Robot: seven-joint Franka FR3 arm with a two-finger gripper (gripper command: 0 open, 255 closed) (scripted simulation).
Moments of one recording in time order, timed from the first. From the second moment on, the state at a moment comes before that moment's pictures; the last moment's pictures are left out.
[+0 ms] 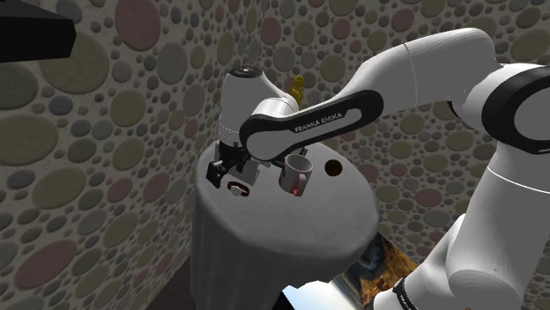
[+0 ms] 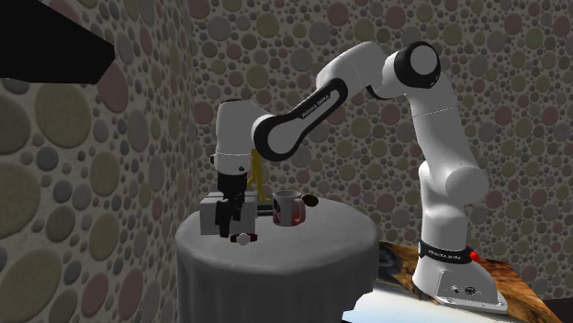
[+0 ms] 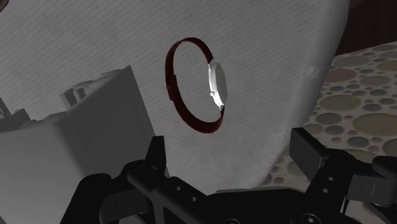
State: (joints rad) arm 0.17 0.25 0.36 -1.97 -0.26 2.26 0.40
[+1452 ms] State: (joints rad) arm 0.00 0.07 0.42 -2.16 0.26 2.38 -0.26
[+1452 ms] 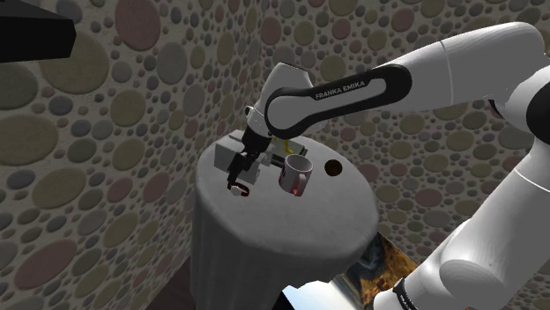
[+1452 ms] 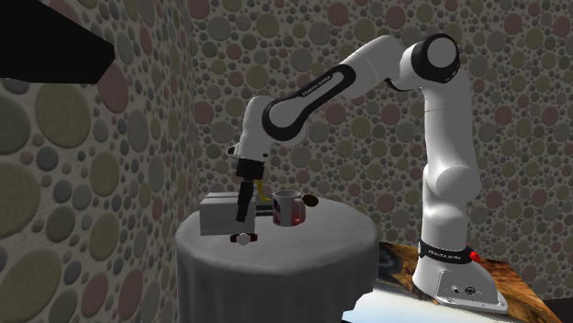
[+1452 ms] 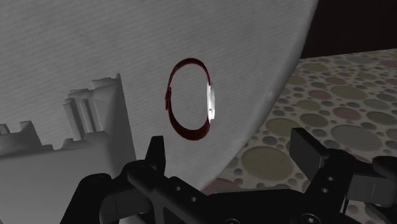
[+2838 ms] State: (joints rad) arm 0.00 0.09 0.43 -2.16 0.24 2.45 -0.26
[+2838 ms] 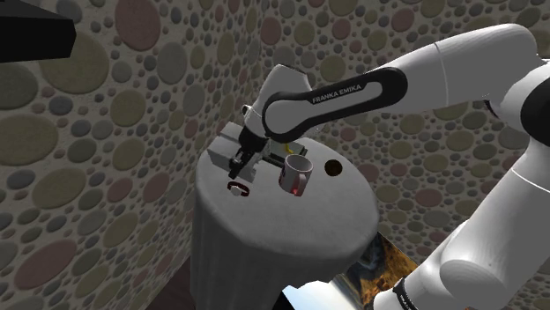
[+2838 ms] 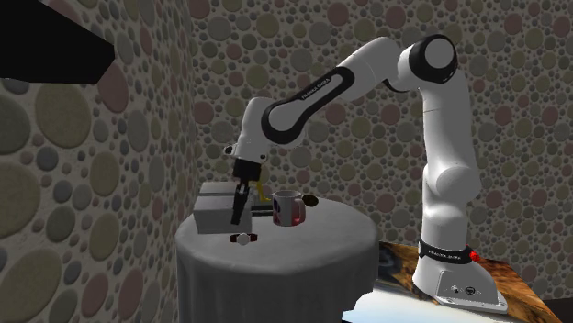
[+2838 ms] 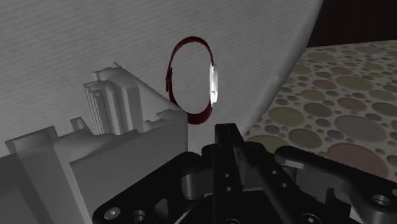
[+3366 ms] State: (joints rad) arm -0.01 -0.11 0.51 -2.52 0.12 2.88 0.00
